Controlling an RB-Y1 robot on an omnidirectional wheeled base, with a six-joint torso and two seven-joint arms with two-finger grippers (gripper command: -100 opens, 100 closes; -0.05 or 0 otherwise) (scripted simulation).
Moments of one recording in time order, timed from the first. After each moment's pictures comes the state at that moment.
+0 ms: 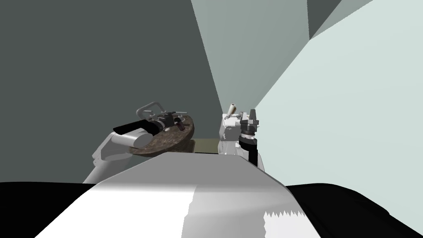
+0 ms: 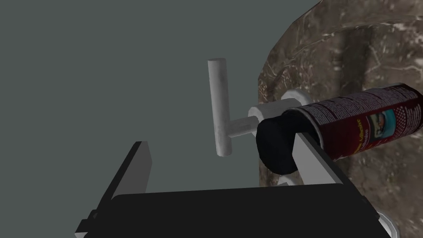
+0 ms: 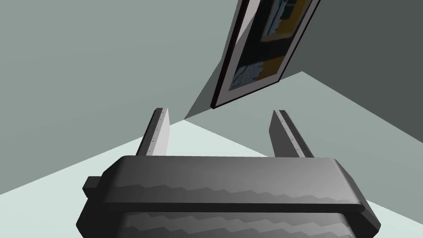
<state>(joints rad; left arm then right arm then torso) 0.32 0.57 0.27 -2.37 0.66 0.84 0.09 0.51 -0.04 0.04 -2.37 0.09 -0.43 -0.03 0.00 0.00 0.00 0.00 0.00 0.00</state>
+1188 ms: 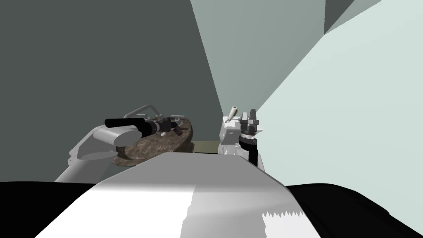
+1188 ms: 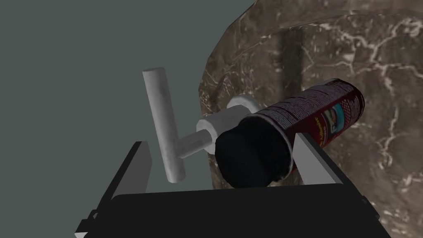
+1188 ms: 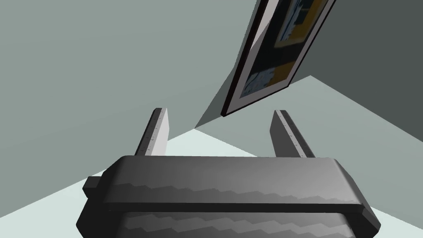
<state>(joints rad) 0.33 0.72 0.37 -2.38 0.88 1.17 0.13 0.51 -0.04 0.04 -2.37 0.09 -0.43 -0.03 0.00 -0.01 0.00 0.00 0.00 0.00</state>
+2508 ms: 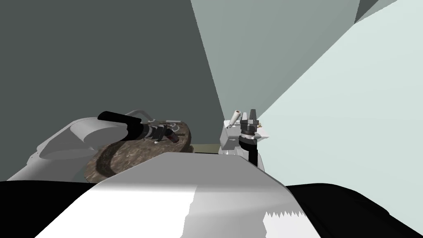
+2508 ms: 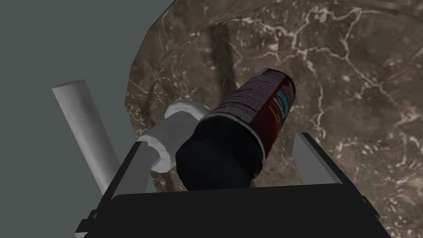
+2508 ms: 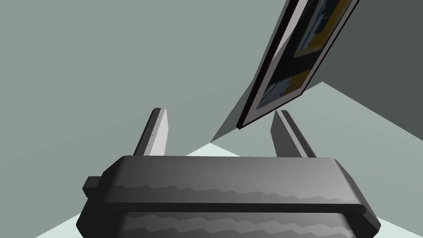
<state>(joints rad) 0.36 0.90 0.46 -2.40 1.13 1.54 0.21 0.51 -0.04 0.04 -2.37 0.09 -0.43 -0.03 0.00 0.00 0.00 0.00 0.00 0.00</state>
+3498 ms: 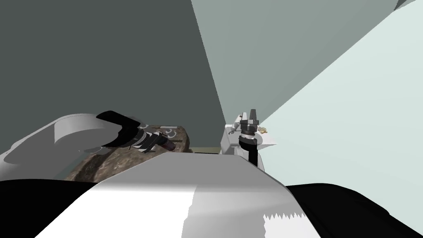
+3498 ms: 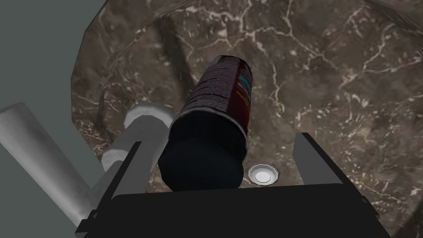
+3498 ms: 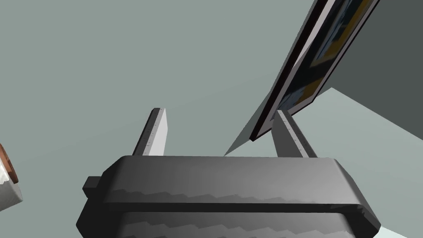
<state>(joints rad) 0.40 1.00 0.50 -2.50 1.26 1.81 0.26 0.51 -0.04 0.04 -2.37 0.09 -0.43 -0.03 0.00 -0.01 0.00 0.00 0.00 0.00</state>
